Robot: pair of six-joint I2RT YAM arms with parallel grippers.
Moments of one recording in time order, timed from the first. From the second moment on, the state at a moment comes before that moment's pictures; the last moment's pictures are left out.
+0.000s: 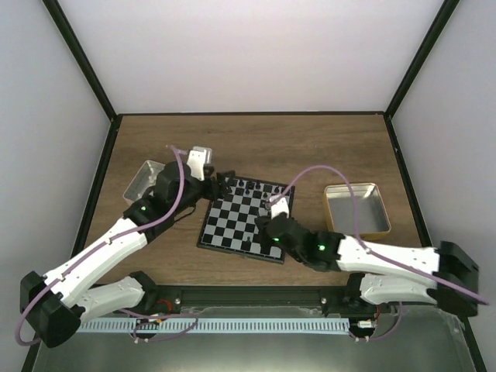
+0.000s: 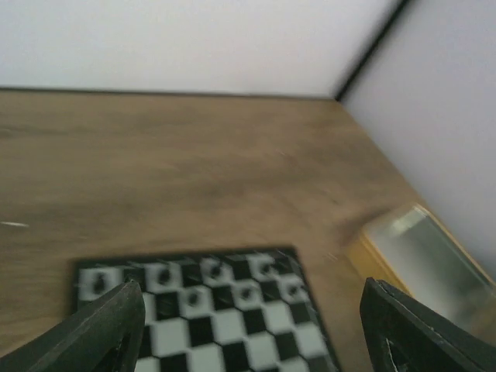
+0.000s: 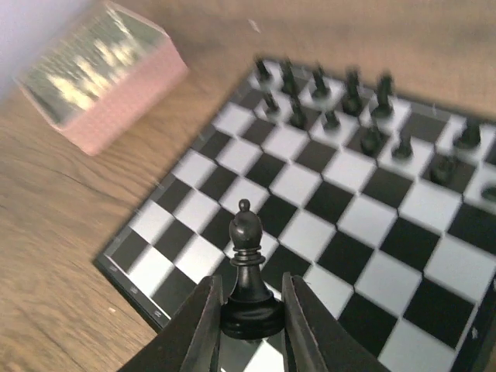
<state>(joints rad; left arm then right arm) -0.69 1.02 0.87 -0.19 -0.14 -0.43 1.19 1.17 0.71 -0.26 0.45 0.71</state>
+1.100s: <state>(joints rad) -0.66 1.16 0.90 -0.07 0.83 -0.62 1.18 0.85 0.53 0.27 0.33 0.10</state>
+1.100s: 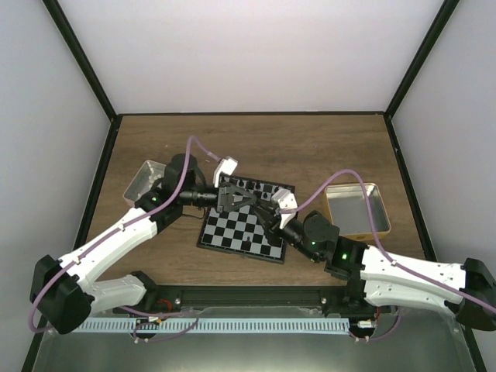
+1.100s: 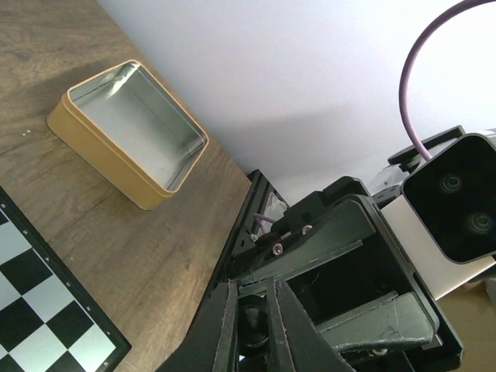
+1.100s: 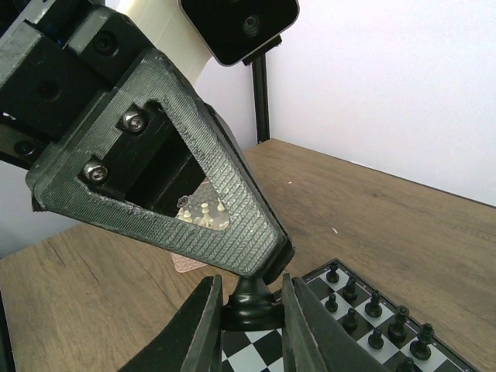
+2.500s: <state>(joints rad) -0.79 1.83 1.29 -0.13 -0.07 -0.32 0.70 0.92 0.58 -0.43 0.35 1.00</state>
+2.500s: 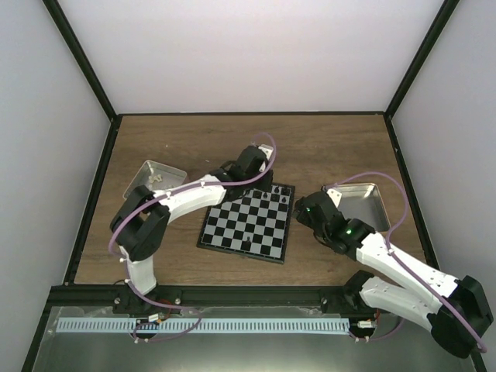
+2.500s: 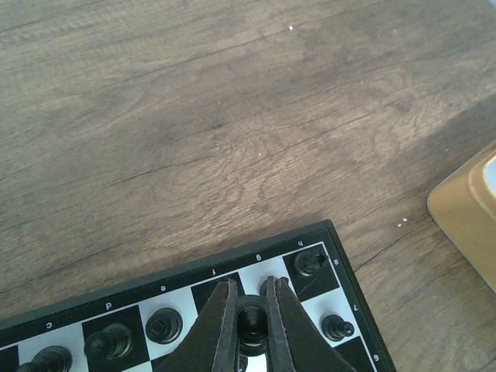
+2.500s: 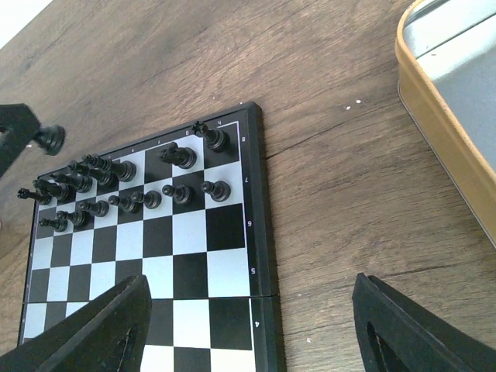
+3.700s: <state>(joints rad) -0.81 2.08 1.42 -0.17 -0.15 -0.22 0.70 0.94 0.58 -0.44 0.34 1.01</state>
